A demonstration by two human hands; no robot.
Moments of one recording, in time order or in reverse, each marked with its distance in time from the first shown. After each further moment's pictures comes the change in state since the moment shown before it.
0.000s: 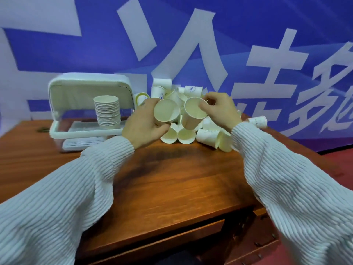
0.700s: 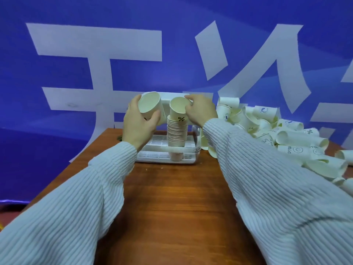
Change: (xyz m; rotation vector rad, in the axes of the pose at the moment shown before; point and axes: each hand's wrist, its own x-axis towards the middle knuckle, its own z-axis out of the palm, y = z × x) left_hand -0.018 -0.110 -0.129 -0.083 0.521 -0.373; right_hand 0.086 -0.158 0.195 -0.064 -0.209 -0.095
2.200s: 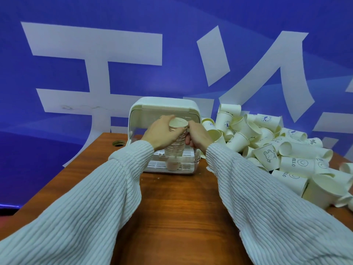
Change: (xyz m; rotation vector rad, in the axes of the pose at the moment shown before) left_hand 0.025 0.004 0.057 0.315 -0.509 -0.018; right_hand -0.010 0.026 0.036 0.472 -0.288 0.305
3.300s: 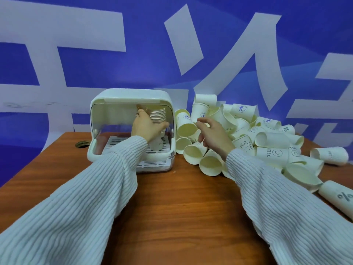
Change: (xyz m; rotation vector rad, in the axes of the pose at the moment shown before) left_hand 0.071 0.001 0.085 -0.132 0.142 -0.295; right_hand -0.014 0.080 -0.098 0.057 0.214 -0.046
